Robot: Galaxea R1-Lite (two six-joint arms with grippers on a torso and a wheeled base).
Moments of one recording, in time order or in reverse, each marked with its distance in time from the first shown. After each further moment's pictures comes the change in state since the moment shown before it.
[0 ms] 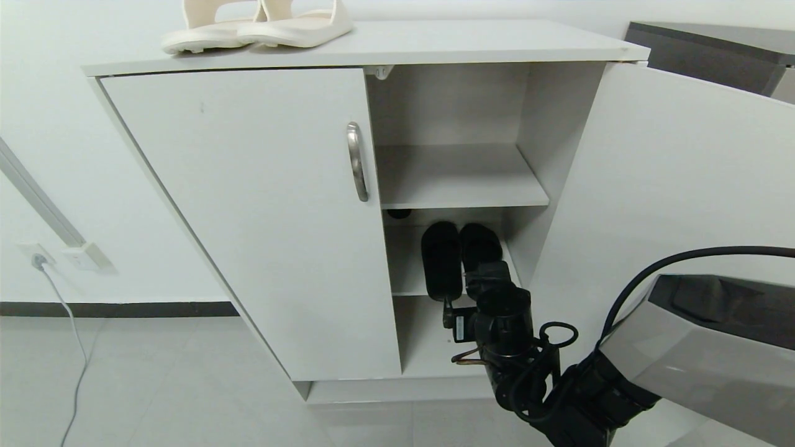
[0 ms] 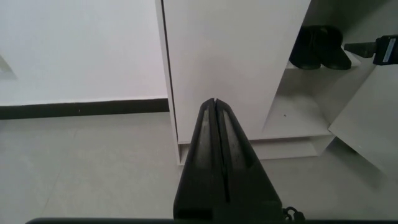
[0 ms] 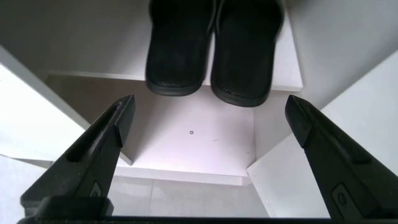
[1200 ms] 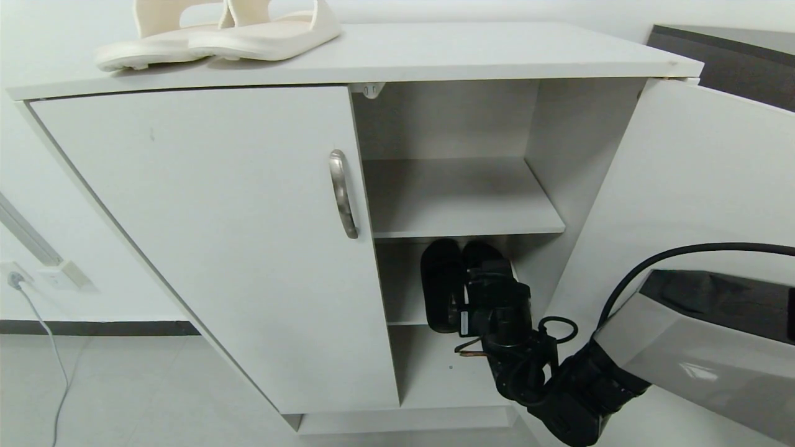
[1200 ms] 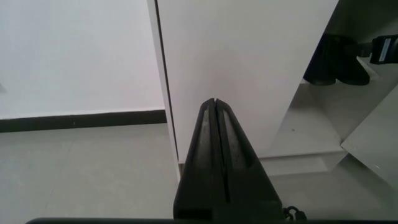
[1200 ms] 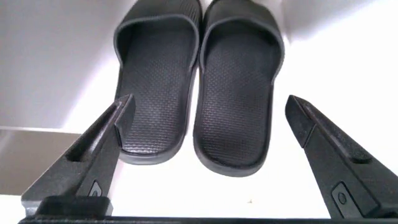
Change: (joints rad) left arm 0.001 0.000 0.000 0.001 0.000 0.006; right arm -0.036 0.026 -0.041 0.039 0.003 0.008
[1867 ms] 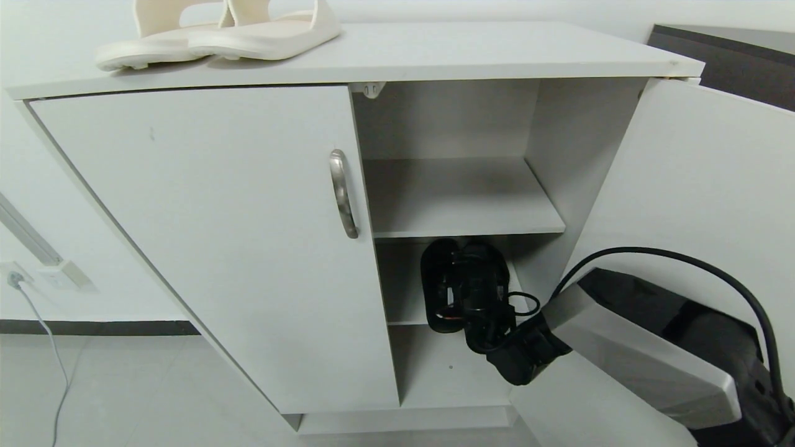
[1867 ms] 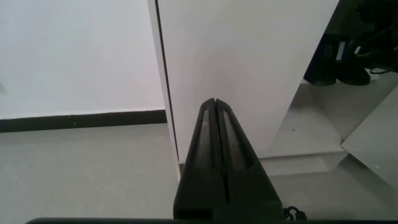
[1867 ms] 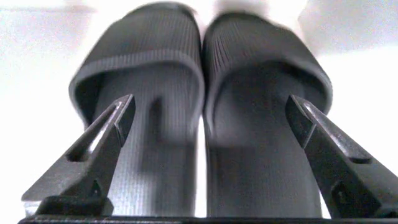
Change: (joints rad) left arm 0.000 0.000 0.000 -0.001 0.000 0.001; right arm -0.102 0.254 -0.444 0.165 0.022 -0.031
